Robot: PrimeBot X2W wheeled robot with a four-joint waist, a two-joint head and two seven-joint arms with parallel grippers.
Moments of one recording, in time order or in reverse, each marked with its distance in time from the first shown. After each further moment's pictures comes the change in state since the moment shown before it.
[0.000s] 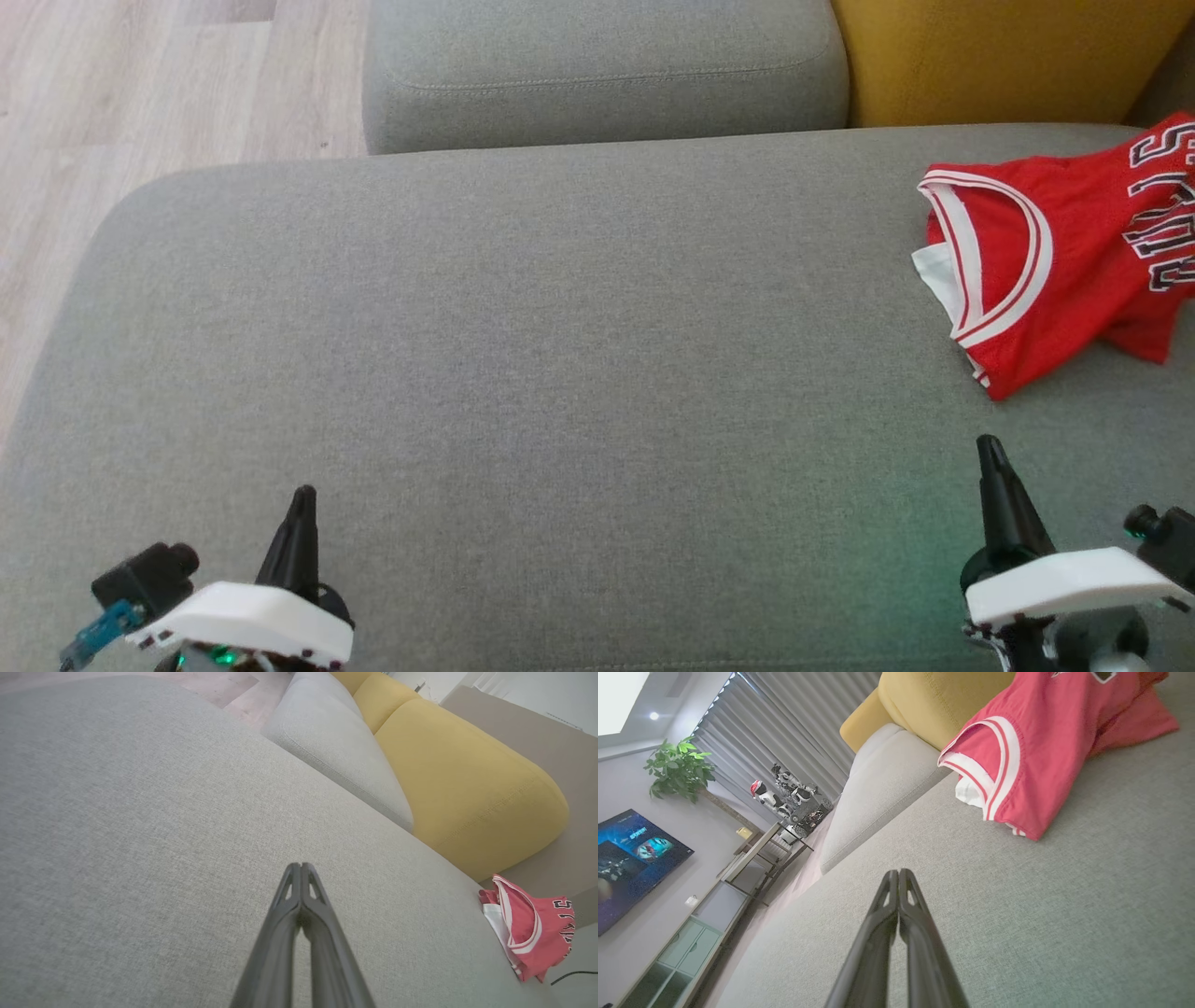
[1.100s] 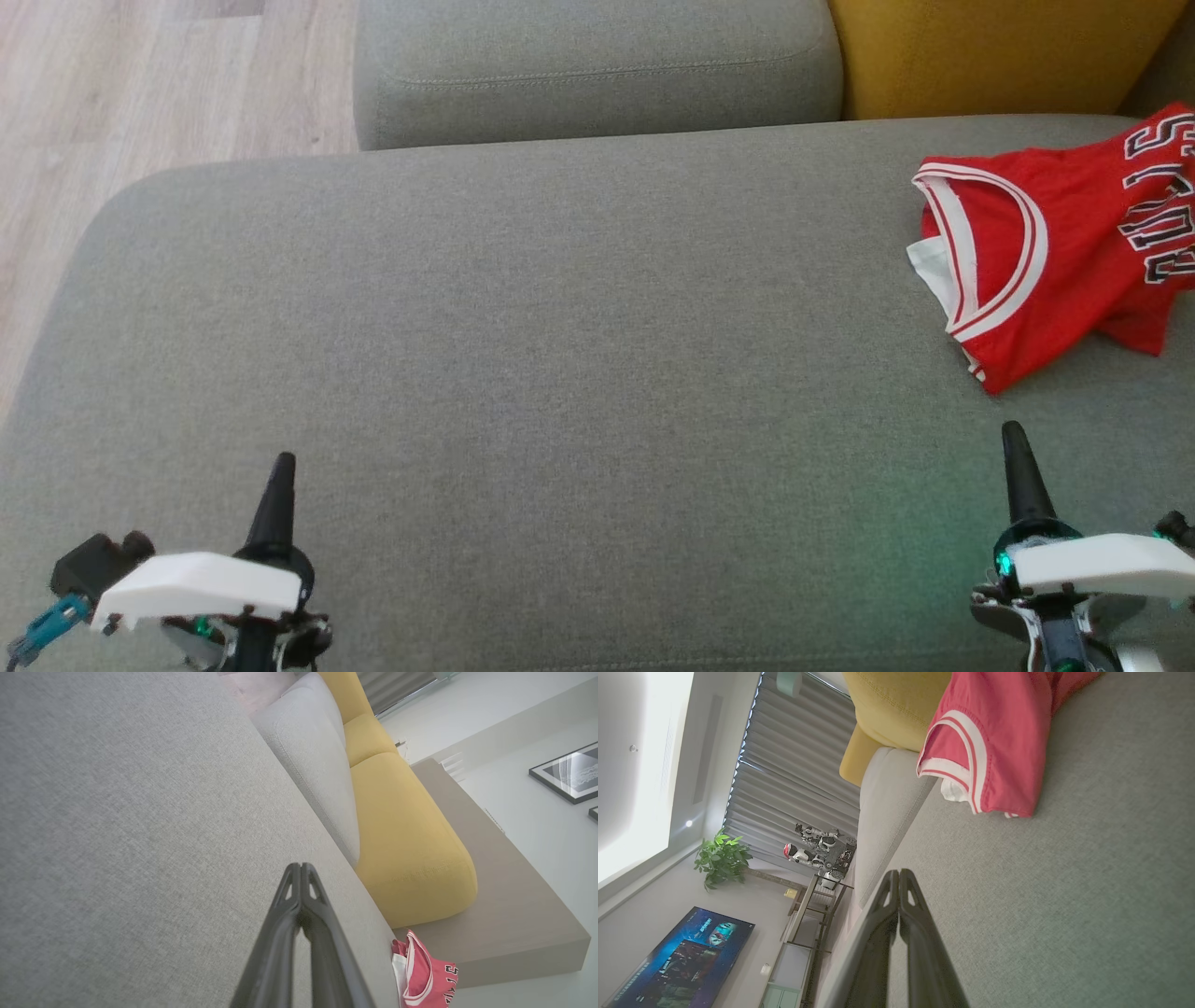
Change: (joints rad) left arm -0.062 -0.040 0.092 0.032 -0.366 -0.078 0.088; right arm -0.056 -0.002 -0.029 0.064 0.383 0.000 0.015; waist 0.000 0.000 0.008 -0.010
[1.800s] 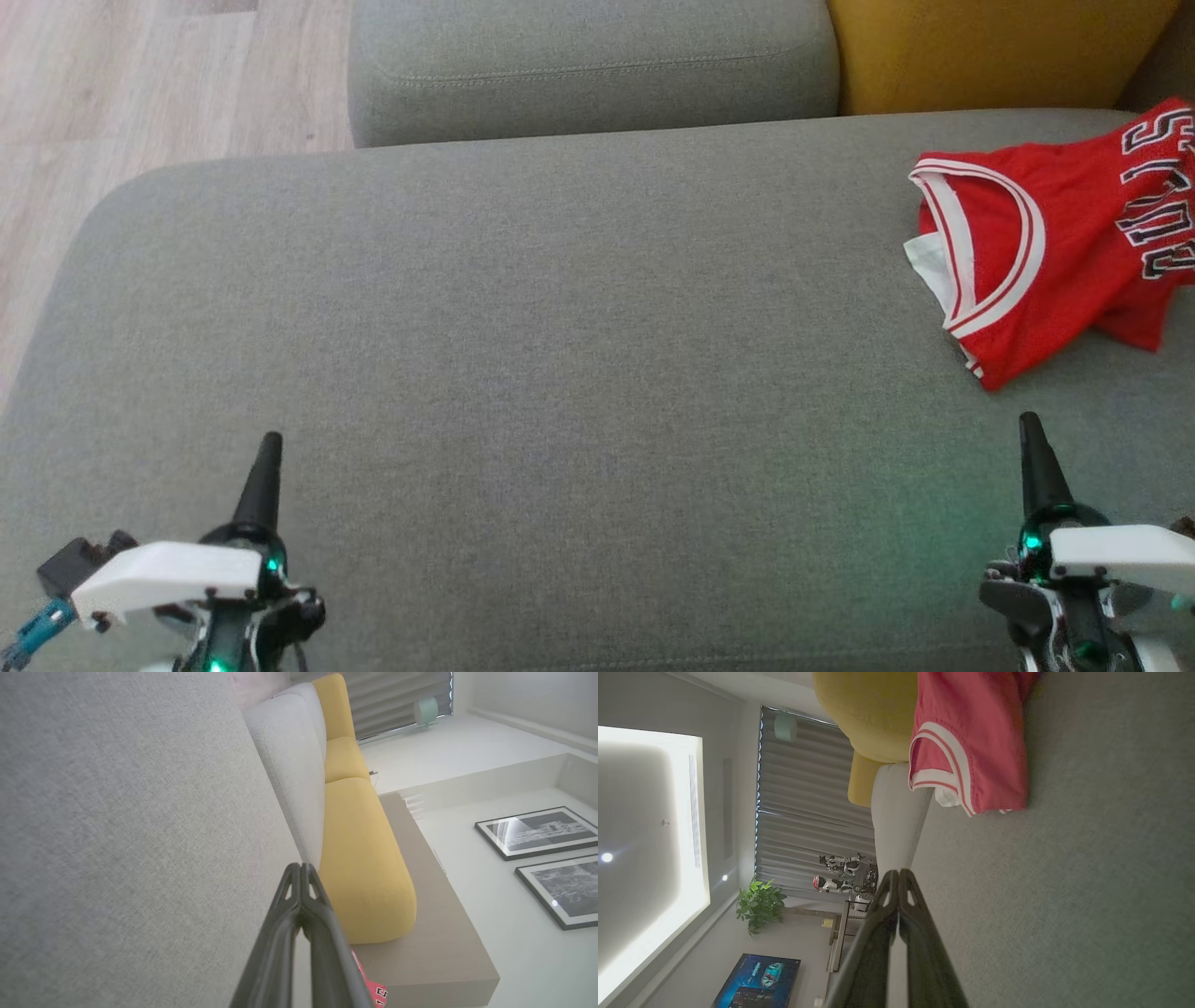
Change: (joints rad) left arm -0.035 -0.031 0.064 0.023 -0.230 -0.043 0.058; right arm -0.039 -0.001 -0.024 0.043 0.243 0.000 0.012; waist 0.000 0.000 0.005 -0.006
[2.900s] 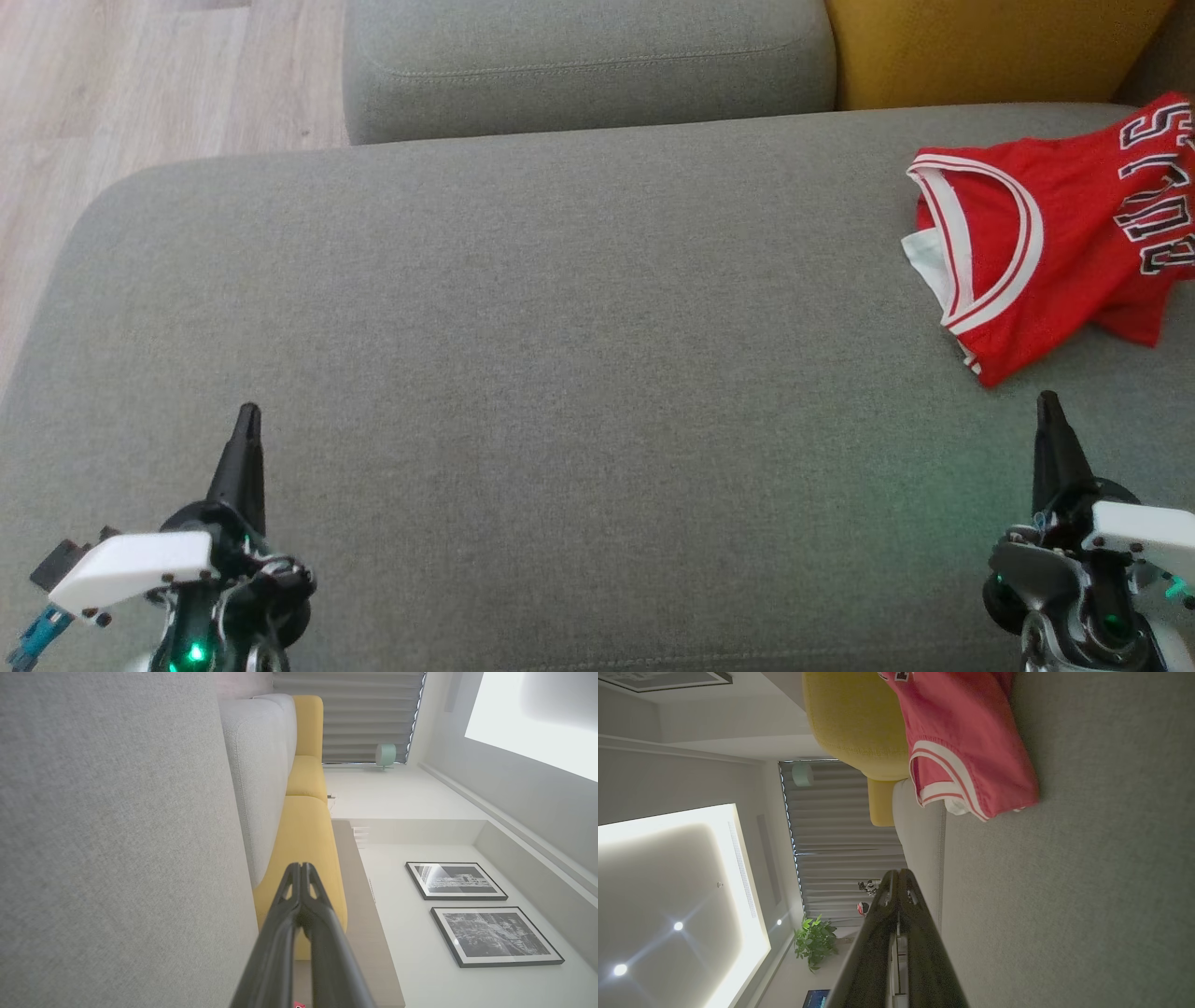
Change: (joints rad) left arm -0.045 -0.033 0.074 0.018 -0.257 -0.053 0.068; right arm -0.063 -0.001 -0.031 0.046 0.269 0.000 0.017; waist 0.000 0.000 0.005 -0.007
